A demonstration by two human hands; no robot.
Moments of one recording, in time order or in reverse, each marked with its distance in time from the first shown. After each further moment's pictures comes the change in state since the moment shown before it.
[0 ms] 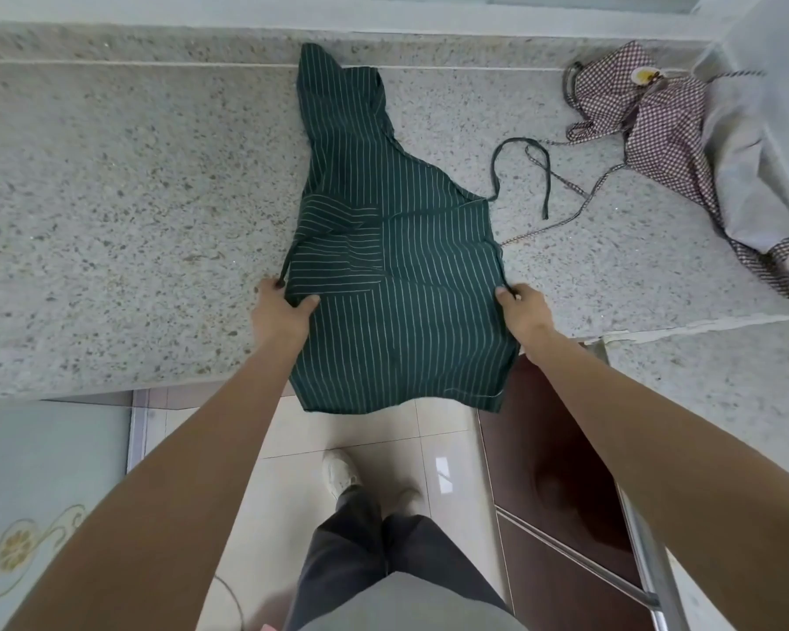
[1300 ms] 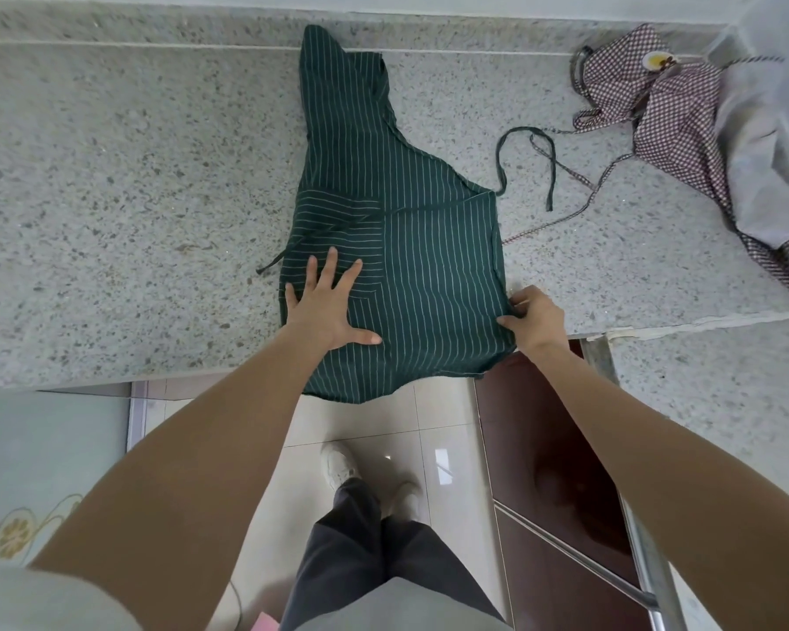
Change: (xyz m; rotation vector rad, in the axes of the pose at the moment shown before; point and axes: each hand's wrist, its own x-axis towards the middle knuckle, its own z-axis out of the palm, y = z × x) left_hand 0.000 0.013 0.033 0.907 -0.446 0.436; right_hand 0.003 0.027 -0.004 -0.166 0.024 -0.105
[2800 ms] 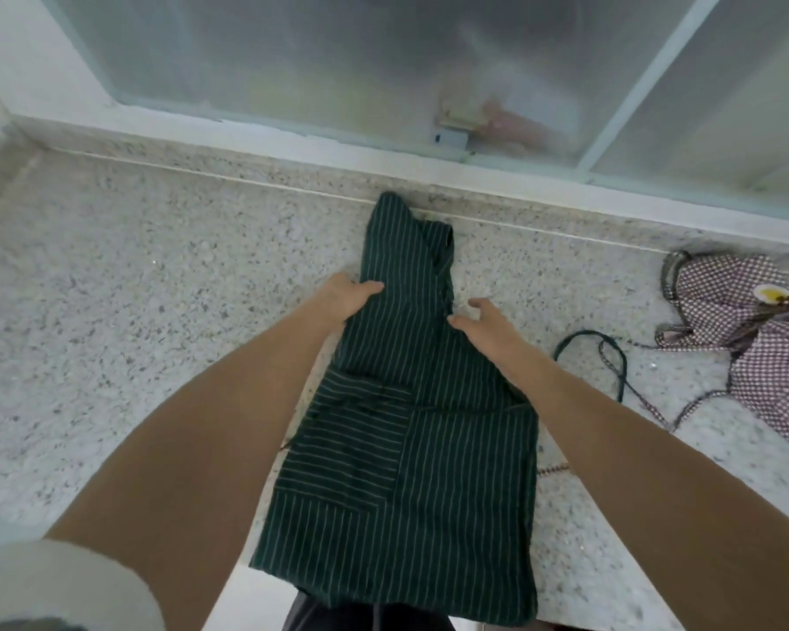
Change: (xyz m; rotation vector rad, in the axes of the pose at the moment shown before) left_hand 0.174 -0.012 -0.186 -1.037 0.148 -0.409; right_hand 0.205 -0.219 0.003 0.122 -0.472 -0.173
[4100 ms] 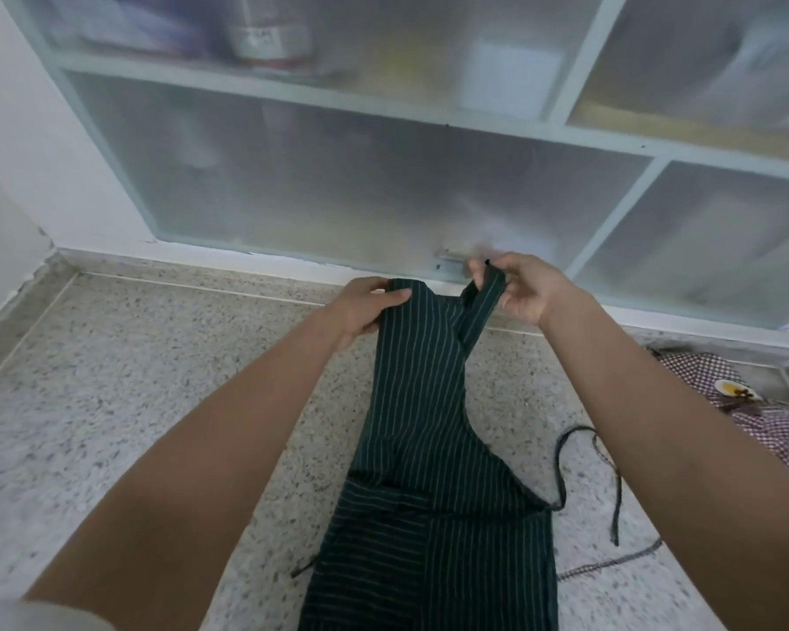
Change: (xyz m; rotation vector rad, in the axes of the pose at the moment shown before) left_hand -0.018 0.115 -0.083 -0.335 -0.213 0.258; right_hand -0.013 -0.190 -0.101 1.171 -0.013 -0.028
